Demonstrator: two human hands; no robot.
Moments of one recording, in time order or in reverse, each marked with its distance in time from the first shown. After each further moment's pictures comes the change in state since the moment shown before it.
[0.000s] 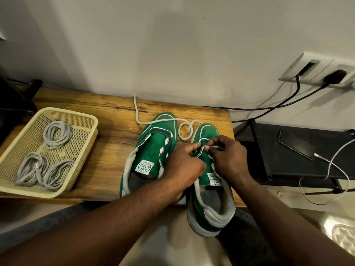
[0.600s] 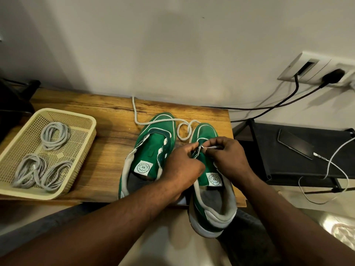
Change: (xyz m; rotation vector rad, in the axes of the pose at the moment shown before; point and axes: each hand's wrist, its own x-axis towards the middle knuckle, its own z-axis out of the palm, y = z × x) left_hand -0.004 0.005 -0.001 0.040 0.008 -0.006; right_hand -0.001 -0.009 -0.011 0.125 -0.155 0.071
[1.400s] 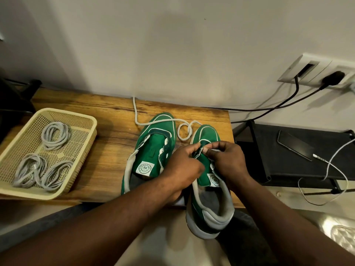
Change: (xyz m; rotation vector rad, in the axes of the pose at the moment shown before) left_hand 0.007 -0.004 -0.003 -0.047 -0.090 -0.011; right_hand -0.004 0.002 0.012 0.220 0.079 0.182
